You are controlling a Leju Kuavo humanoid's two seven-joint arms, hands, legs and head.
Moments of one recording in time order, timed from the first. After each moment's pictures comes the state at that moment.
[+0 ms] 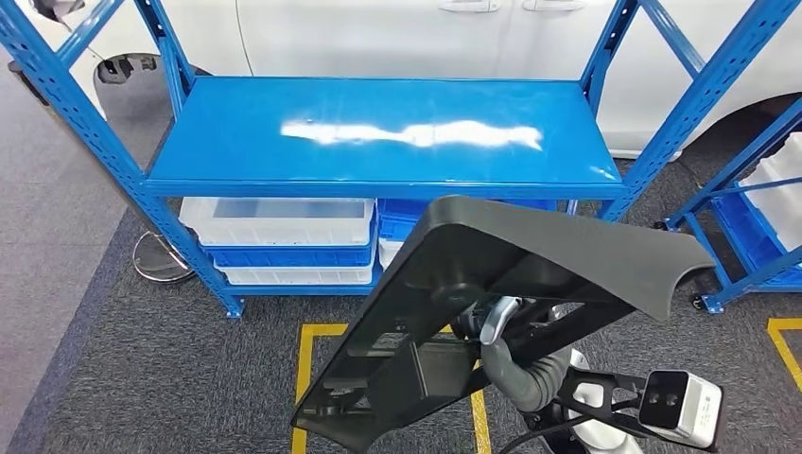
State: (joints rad) left arm -0.01 0.00 0.60 -0.20 -0.15 0.20 -0.32; right arm -0.18 -0.12 0.52 -1.92 -0.24 0.23 -0.70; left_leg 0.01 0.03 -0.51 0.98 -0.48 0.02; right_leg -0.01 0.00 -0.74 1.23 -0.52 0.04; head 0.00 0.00
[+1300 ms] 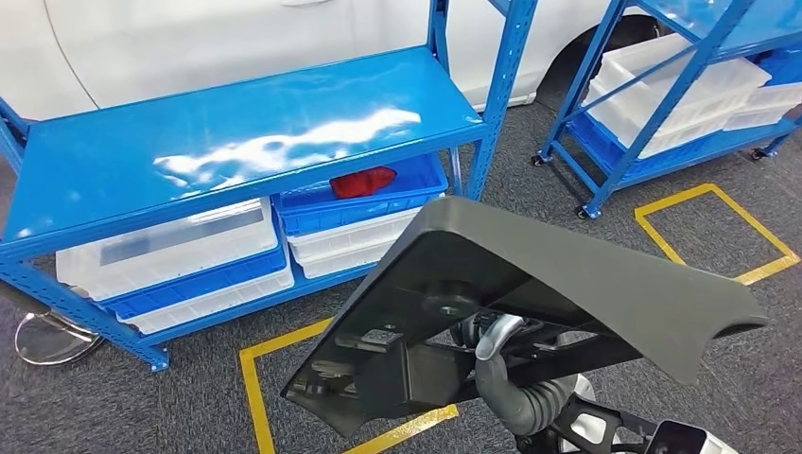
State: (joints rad) left arm -0.02 0.01 0.63 -0.20 -0.20 0.20 -0.23; right arm -0.17 -0.13 0.62 -2.02 -0.13 -0.02 -0.70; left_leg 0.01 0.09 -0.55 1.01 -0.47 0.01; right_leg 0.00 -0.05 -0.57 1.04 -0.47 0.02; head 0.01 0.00
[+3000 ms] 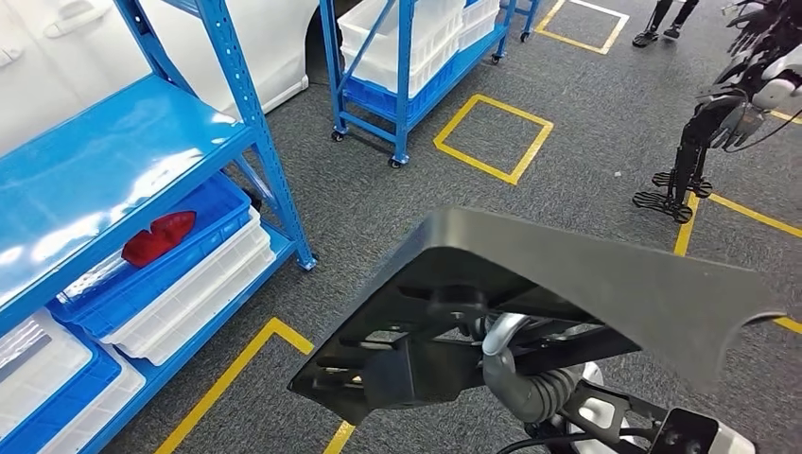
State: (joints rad) left arm -0.03 0.03 0.70 -0.21 -0.23 0.18 -0.26; right arm -0.18 -0.12 0.55 -2.02 -0.12 0.08 -0.70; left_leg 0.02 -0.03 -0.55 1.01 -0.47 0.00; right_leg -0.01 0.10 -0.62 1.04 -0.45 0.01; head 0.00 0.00
